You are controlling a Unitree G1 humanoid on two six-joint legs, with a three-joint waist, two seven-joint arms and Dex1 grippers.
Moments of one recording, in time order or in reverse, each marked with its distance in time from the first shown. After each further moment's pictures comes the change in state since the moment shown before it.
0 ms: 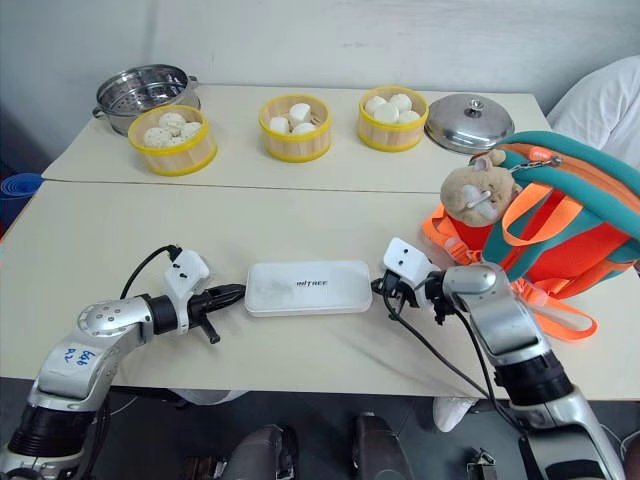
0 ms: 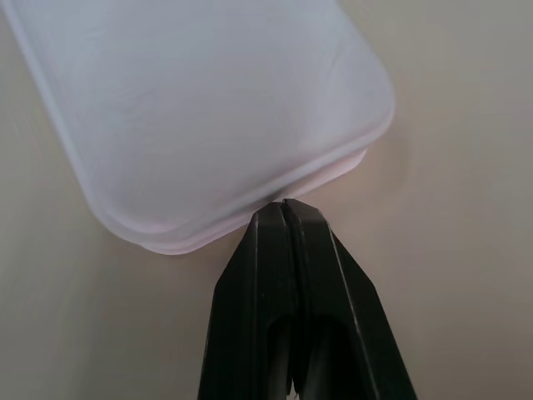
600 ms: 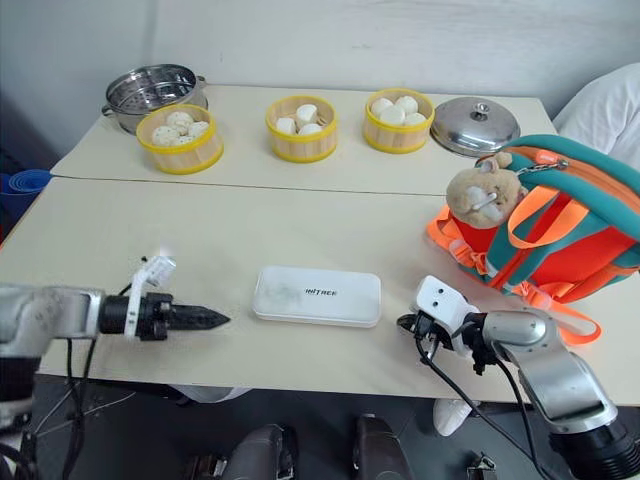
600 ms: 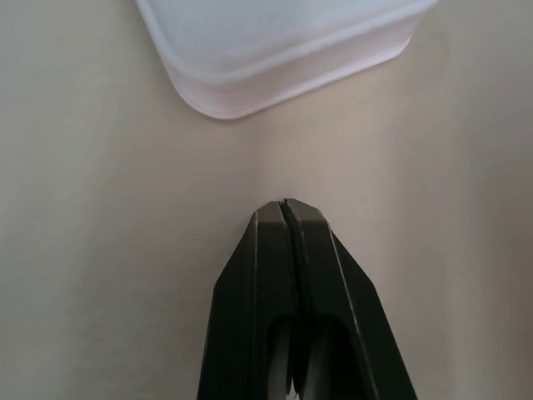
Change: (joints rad) left arm -0.384 0.194 0.084 0.406 -0.435 0.912 -0.232; right arm 0.226 -0.163 -0.105 -0.121 0.065 -0.077 -0.046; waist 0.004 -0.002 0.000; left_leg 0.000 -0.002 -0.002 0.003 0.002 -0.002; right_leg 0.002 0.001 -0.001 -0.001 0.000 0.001
